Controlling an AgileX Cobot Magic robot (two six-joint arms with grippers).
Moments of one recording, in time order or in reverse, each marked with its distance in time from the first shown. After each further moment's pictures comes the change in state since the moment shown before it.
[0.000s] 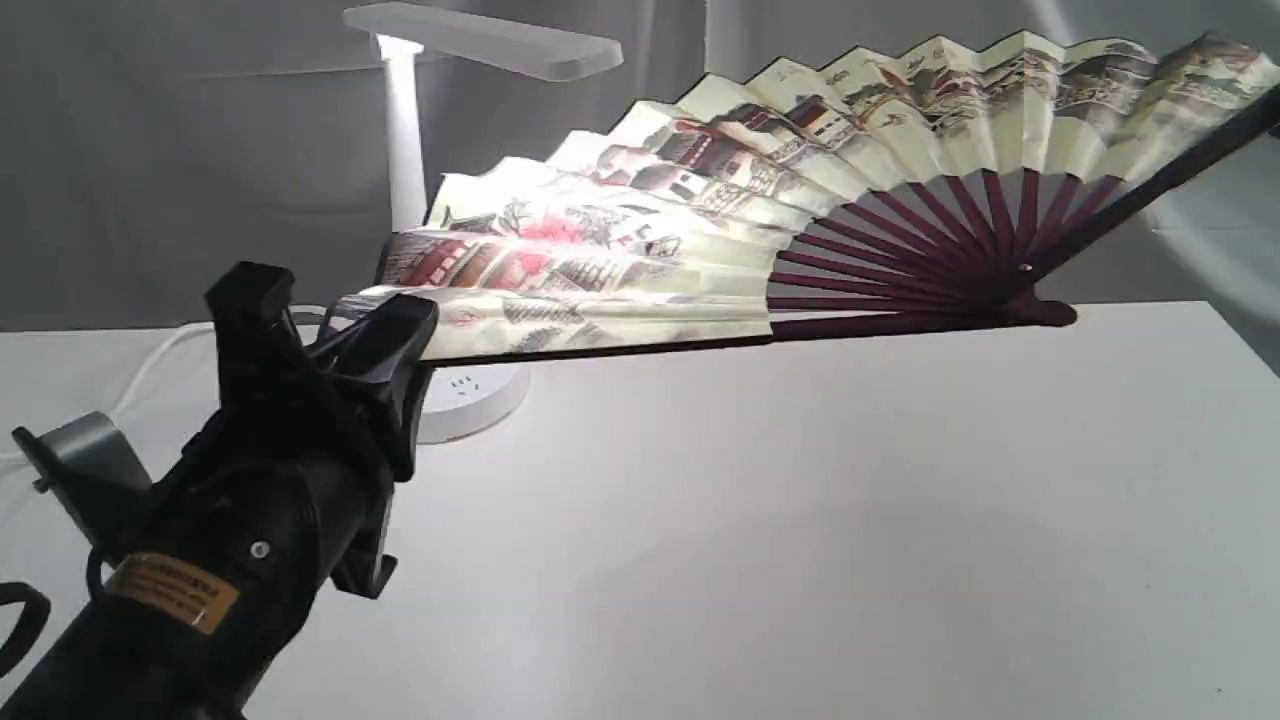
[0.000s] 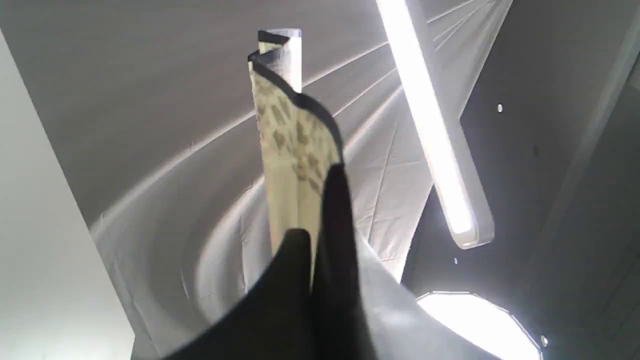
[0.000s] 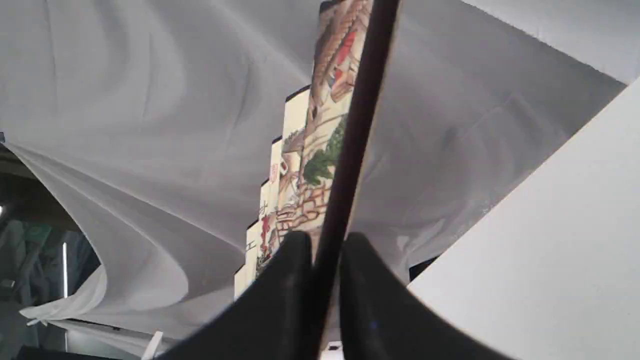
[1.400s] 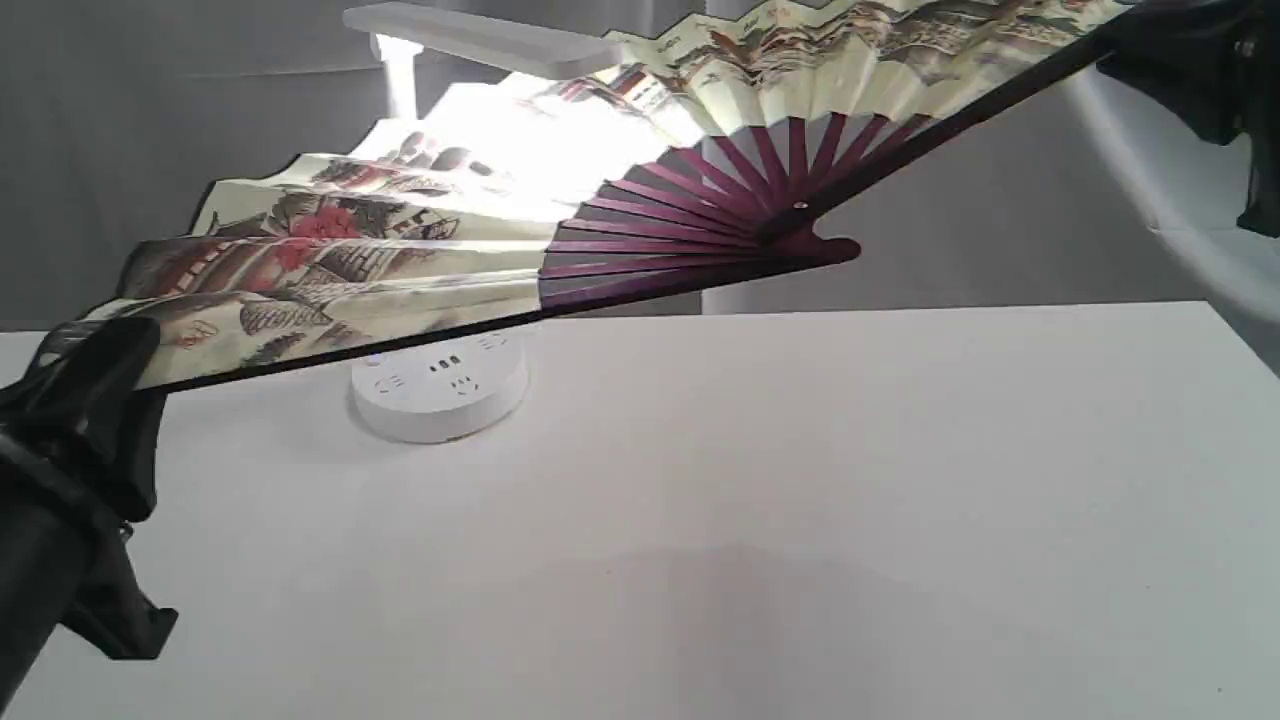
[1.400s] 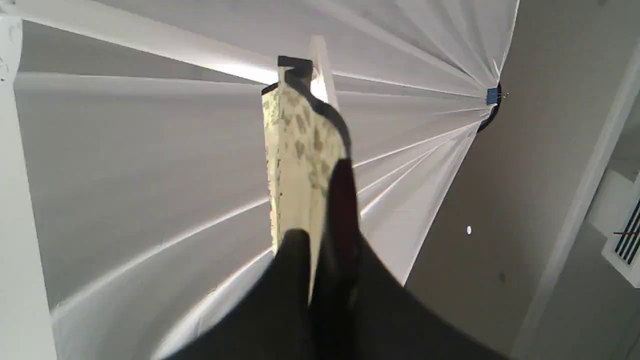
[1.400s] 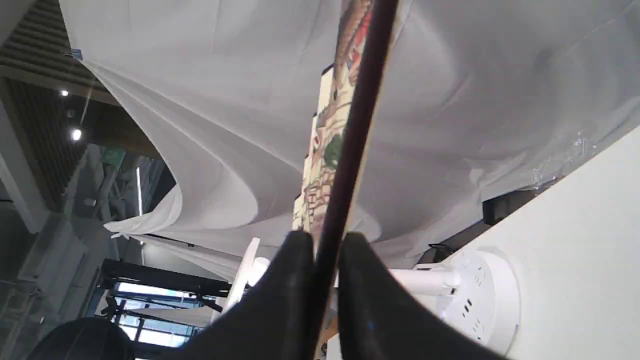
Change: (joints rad) left arm -0.003 -0.323 0.191 -0.261 0.003 0.054; right arm 0.220 -0.073 0.000 0.063 -0.023 0.075
